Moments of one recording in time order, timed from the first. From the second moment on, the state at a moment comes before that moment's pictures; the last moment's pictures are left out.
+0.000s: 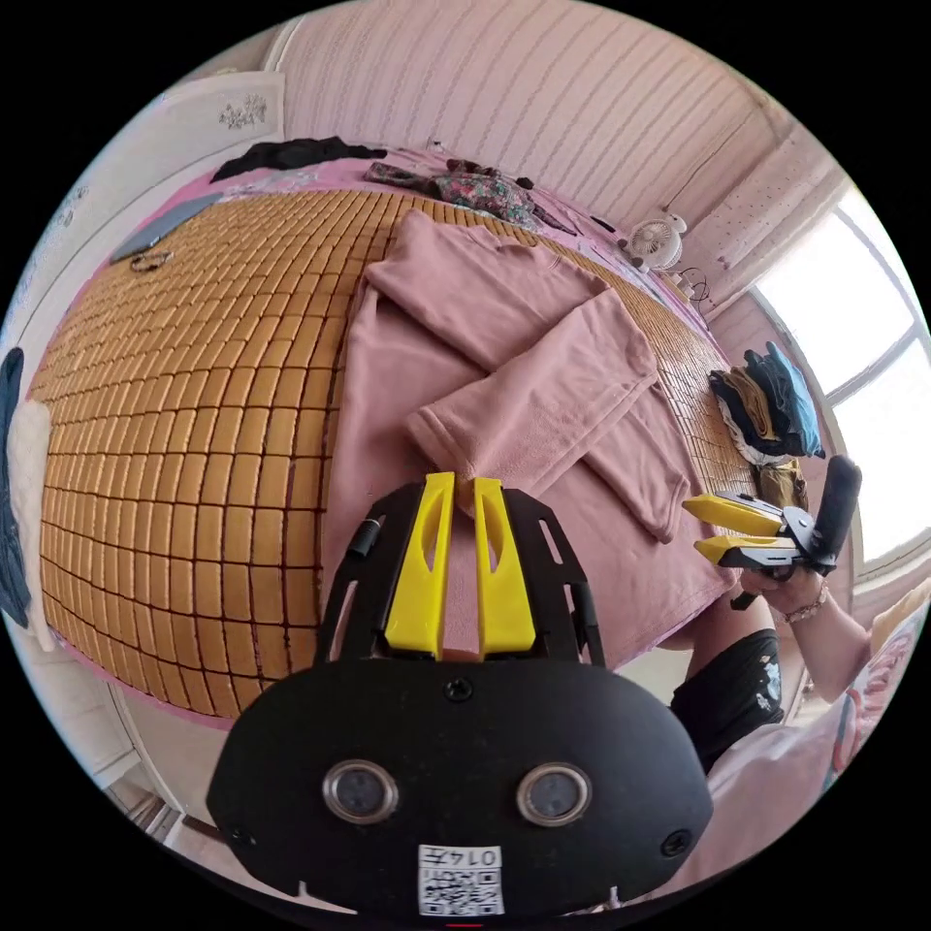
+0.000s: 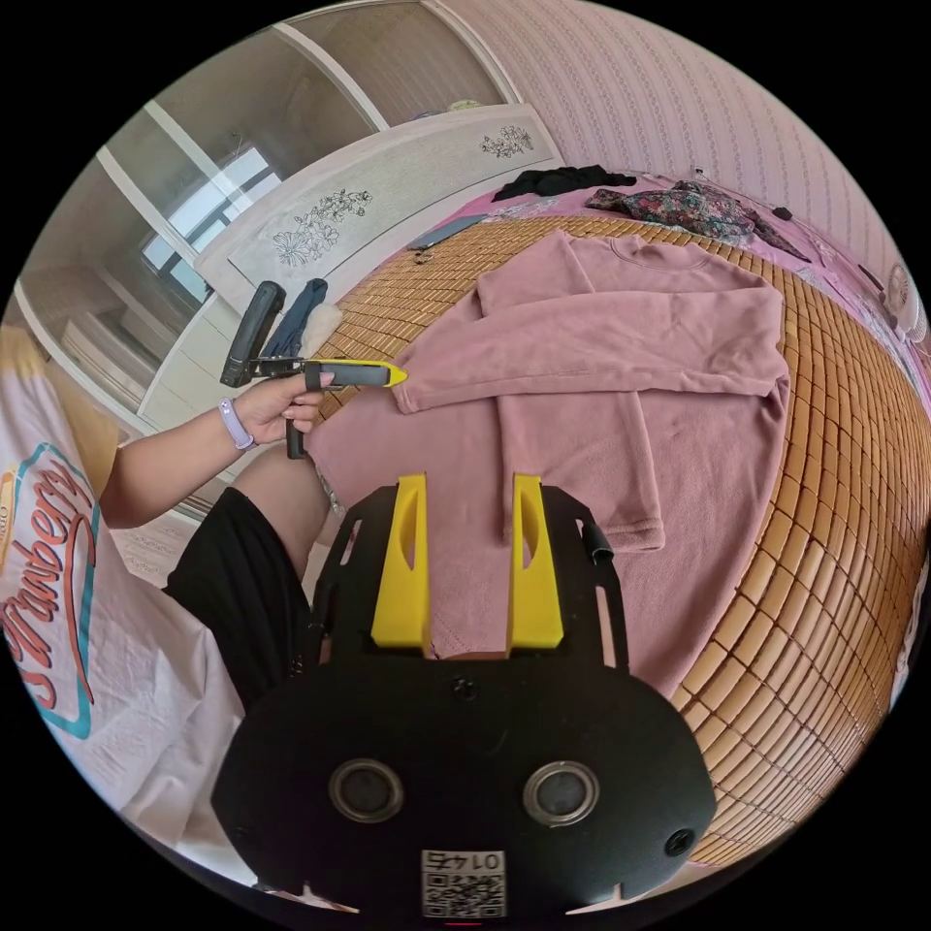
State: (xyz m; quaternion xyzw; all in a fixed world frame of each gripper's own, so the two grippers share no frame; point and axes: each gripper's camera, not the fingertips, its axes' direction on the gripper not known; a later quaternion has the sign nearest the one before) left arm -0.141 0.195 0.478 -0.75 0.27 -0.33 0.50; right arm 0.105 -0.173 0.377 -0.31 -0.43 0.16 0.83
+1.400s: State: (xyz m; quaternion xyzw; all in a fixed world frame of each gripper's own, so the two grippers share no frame) left arm -0.314 0.162 0.585 -0.58 0.32 -0.41 0.63; right arm 0.325 -0.185 0.473 -0.20 -0.42 0.19 0.87
